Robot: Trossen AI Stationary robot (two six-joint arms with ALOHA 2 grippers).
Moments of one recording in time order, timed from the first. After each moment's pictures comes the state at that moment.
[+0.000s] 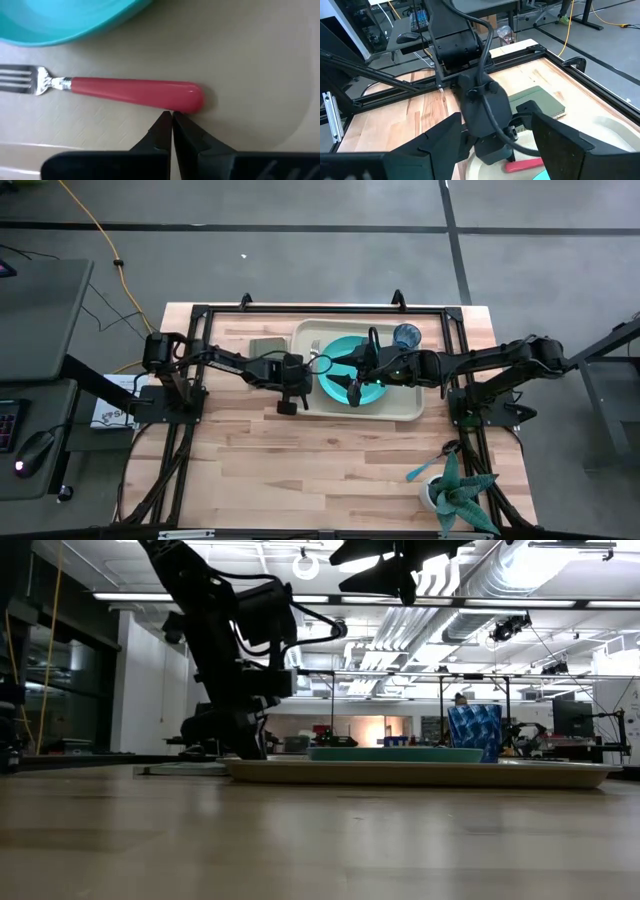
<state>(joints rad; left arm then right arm) 0.20 1.79 0.93 -0.31 -0.21 0.31 0.04 1.37 0.97 0.10 0.23 0.25</state>
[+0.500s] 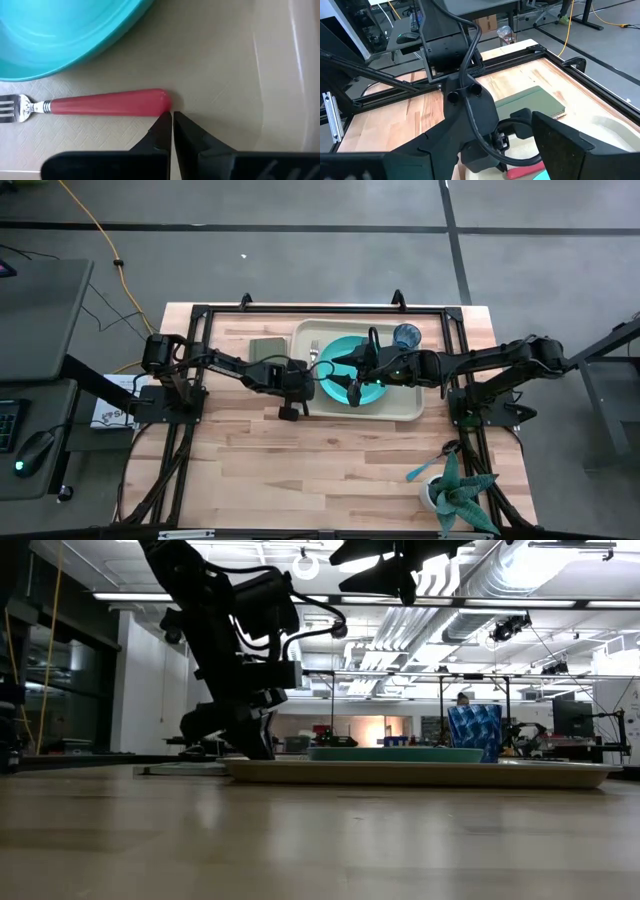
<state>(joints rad) 0.16 1.79 0.93 -0.26 -0.18 0.31 0.04 1.37 0.97 0.10 0.23 0.25</state>
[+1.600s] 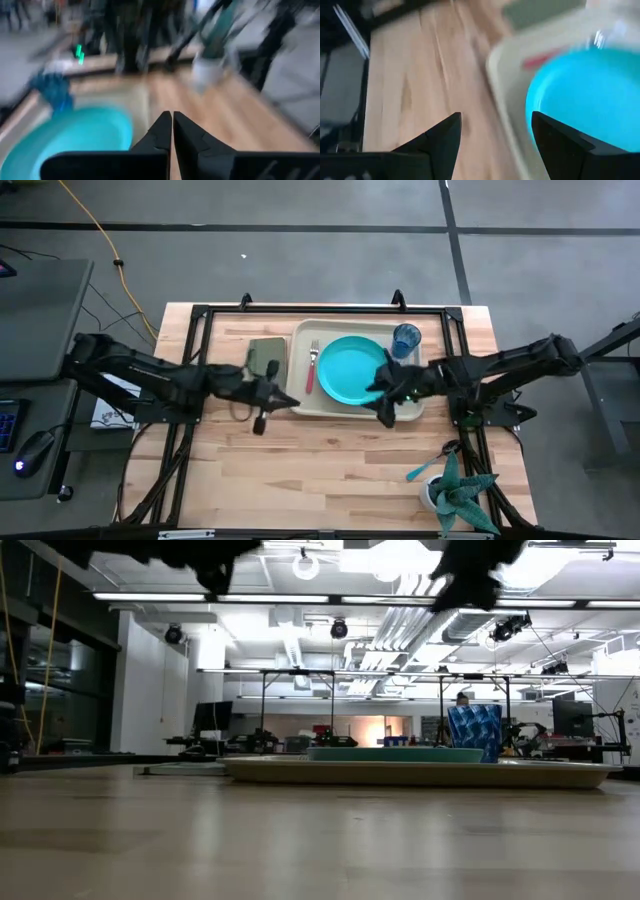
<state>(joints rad) -0.05 1.11 0.58 0.30 -0.02 0.08 0.18 1.18 0.97 -0.49 0.16 0.49</state>
